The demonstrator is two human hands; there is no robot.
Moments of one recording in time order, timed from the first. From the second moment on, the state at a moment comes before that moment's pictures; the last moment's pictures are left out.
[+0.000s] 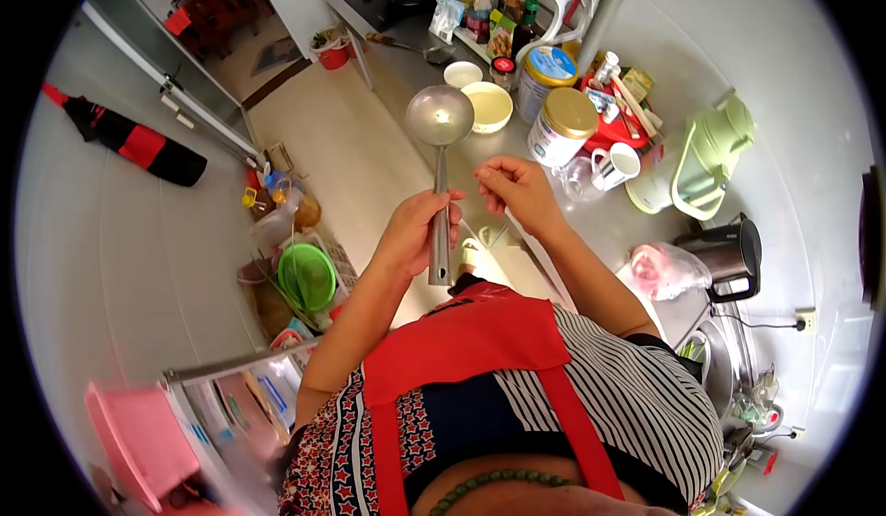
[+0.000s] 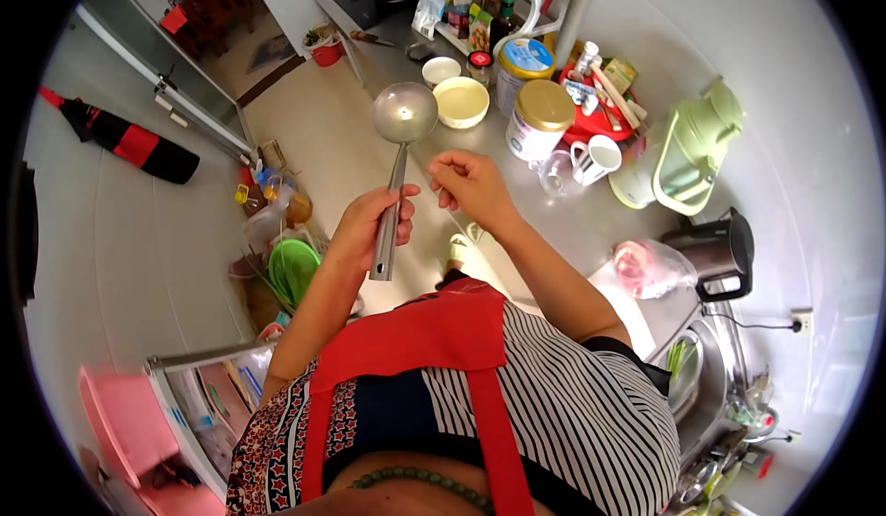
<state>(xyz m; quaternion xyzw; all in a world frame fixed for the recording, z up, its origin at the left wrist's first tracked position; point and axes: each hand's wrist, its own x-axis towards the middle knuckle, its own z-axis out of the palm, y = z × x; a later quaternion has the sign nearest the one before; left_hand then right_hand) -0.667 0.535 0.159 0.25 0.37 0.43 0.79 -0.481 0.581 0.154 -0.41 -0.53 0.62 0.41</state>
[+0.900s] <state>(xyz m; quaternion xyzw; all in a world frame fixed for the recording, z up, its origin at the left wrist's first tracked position) -0.727 0.991 0.177 0.35 0.29 0.11 0.88 -0.429 1.051 0.085 -0.77 -0.51 -0.09 0.37</state>
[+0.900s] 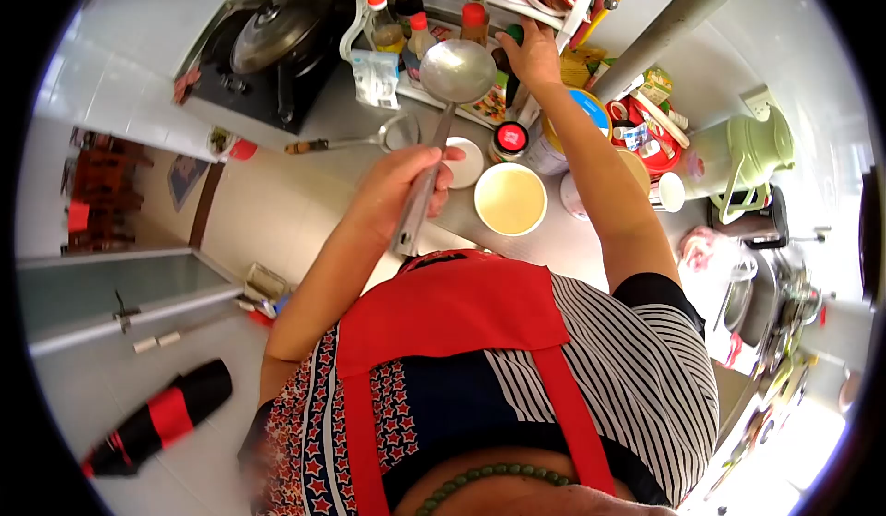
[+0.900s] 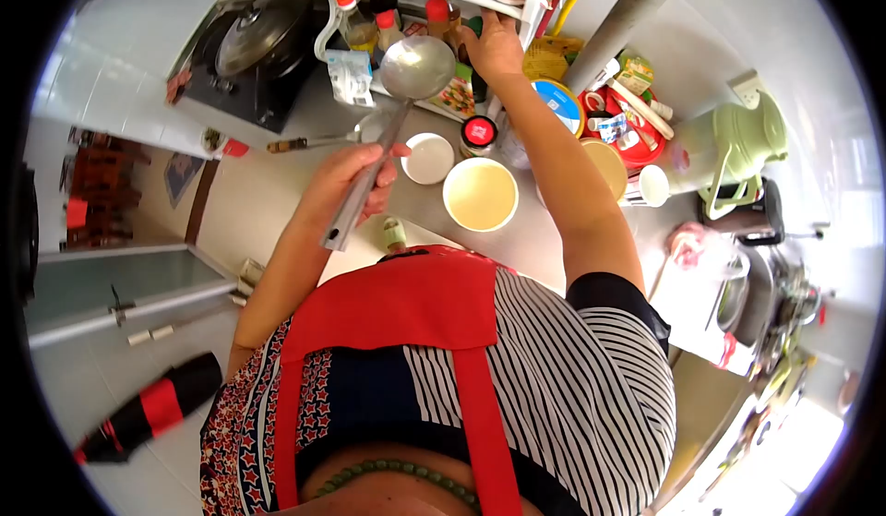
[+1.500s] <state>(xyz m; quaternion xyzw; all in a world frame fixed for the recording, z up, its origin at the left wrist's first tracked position) -0.767 1.103 0.163 0.33 0.20 -0.03 0.92 -0.446 1.073 0.086 -0.84 -0.45 -0.17 0.25</state>
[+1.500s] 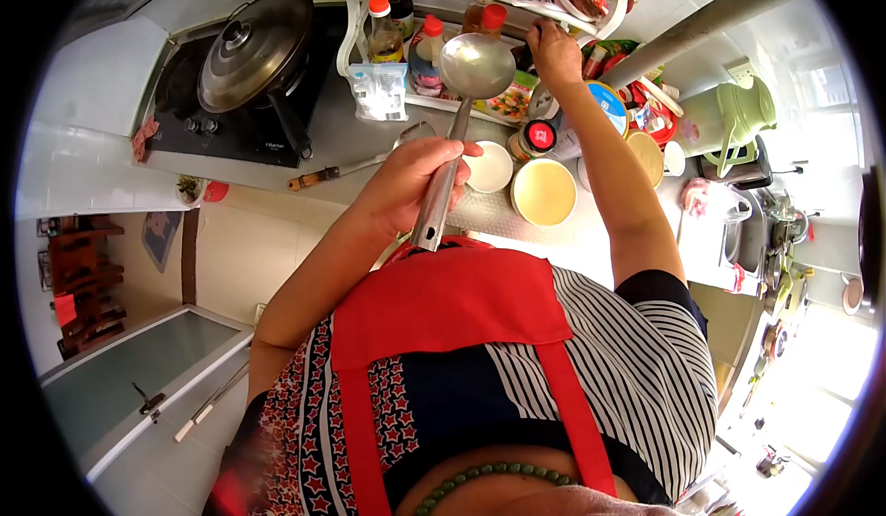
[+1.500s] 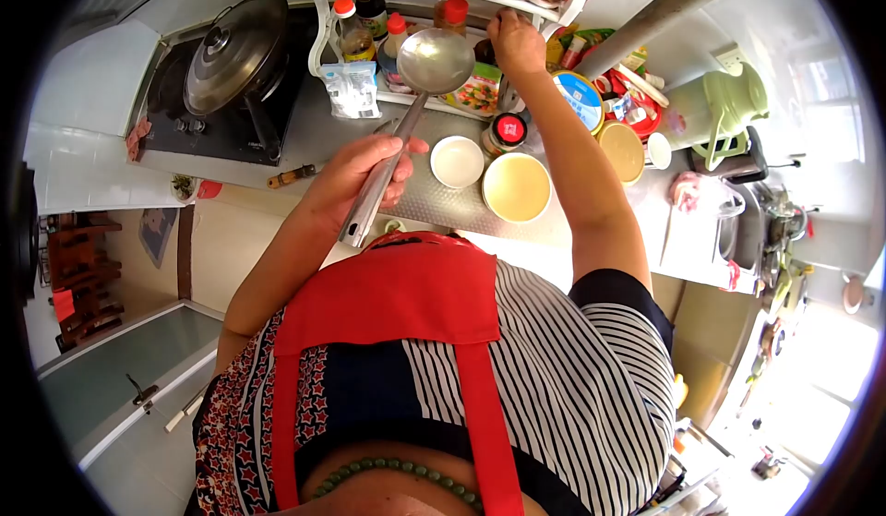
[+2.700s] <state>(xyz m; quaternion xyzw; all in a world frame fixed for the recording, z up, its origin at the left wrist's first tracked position) -0.771 1.109 0.194 0.37 0.25 0.00 0.89 -0.441 1.067 0.064 -0.85 -0.39 0.05 0.34</state>
